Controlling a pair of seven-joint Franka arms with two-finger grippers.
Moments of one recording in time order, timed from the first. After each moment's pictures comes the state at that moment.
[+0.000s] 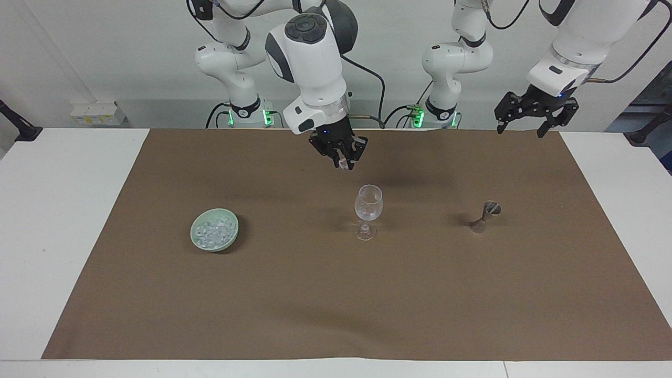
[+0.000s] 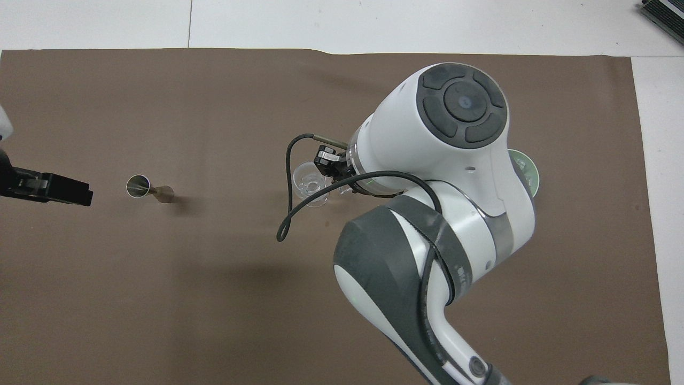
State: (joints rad) left arm 0.06 -0.07 -0.15 -1.60 -0.02 1.50 0.09; right arm 0.44 0.31 0.11 -1.39 0.14 1.83 0.89
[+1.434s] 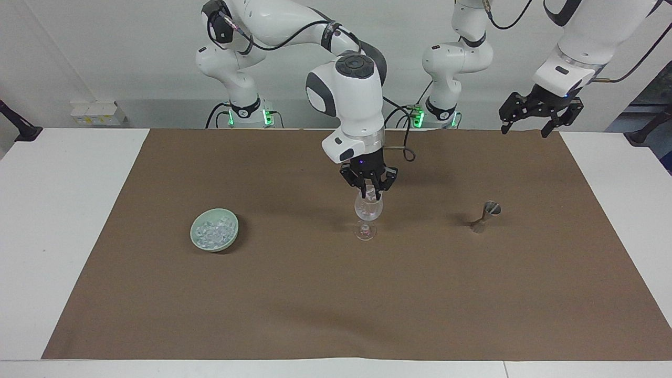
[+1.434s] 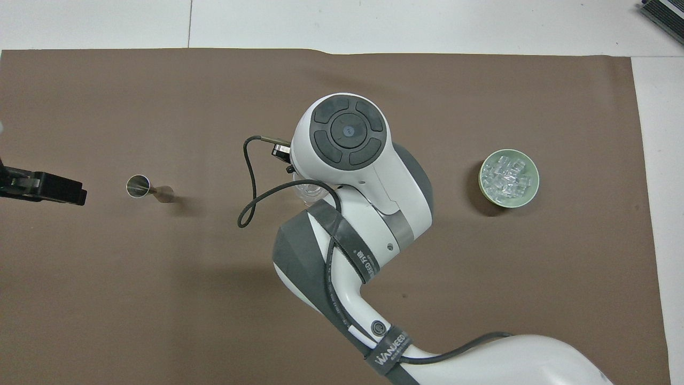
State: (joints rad) left arm 0.06 -0.07 -0.14 -1.60 -0.02 1.50 0.09; right arm 0.53 0.48 0.11 -1.29 -0.01 1.98 0.95
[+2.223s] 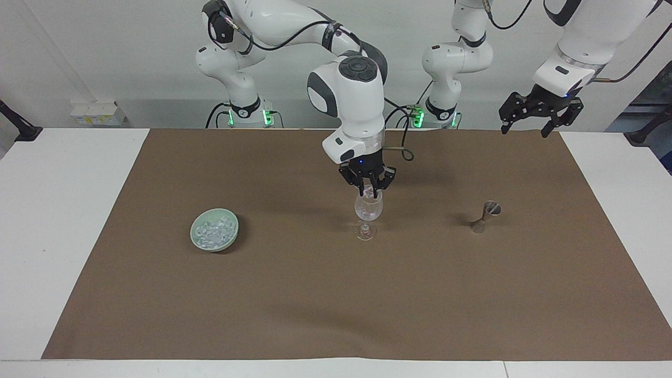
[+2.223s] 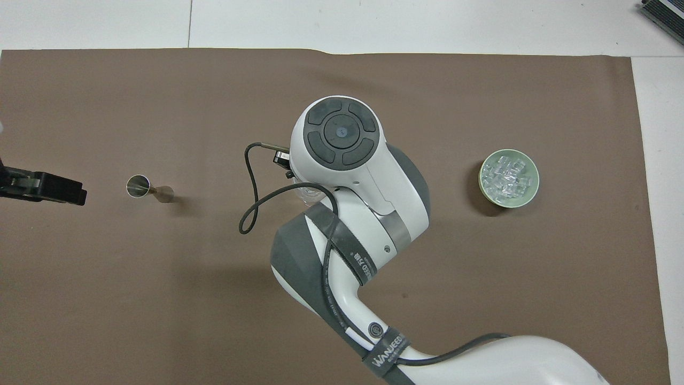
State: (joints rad) left arm 0.06 -0.07 -0.14 -1.60 -0.02 1.50 0.09; right arm 0.54 0.48 0.11 -1.30 -0.01 1.94 0.95
